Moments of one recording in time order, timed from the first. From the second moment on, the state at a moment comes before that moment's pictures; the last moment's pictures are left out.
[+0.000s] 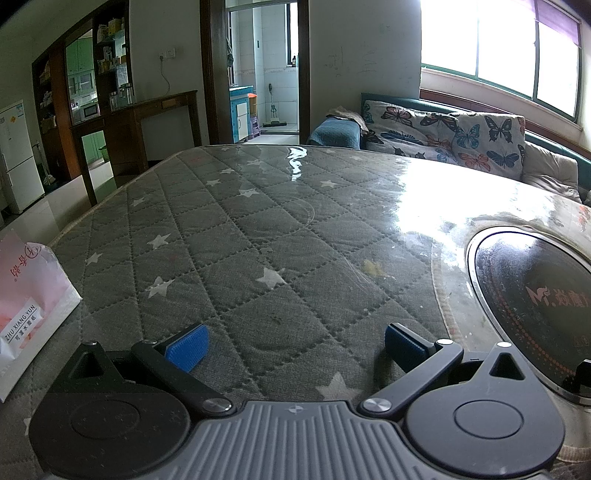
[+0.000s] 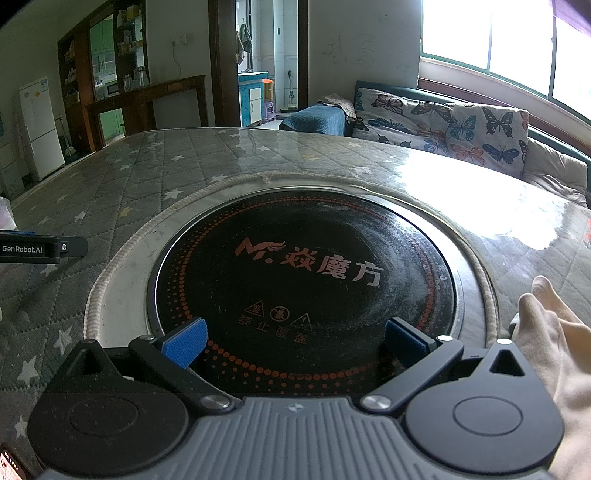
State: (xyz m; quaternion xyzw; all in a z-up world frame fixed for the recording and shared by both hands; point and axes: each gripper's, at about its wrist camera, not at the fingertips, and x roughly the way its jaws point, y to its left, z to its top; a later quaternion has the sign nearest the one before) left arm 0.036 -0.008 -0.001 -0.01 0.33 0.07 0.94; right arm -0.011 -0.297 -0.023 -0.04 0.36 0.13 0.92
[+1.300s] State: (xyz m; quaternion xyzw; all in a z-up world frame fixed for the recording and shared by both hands) left arm 0.030 -0.047 0.008 0.03 0.38 0.10 0.92; right arm -0.011 -0.297 -0.022 -0.04 0.36 0.13 0.92
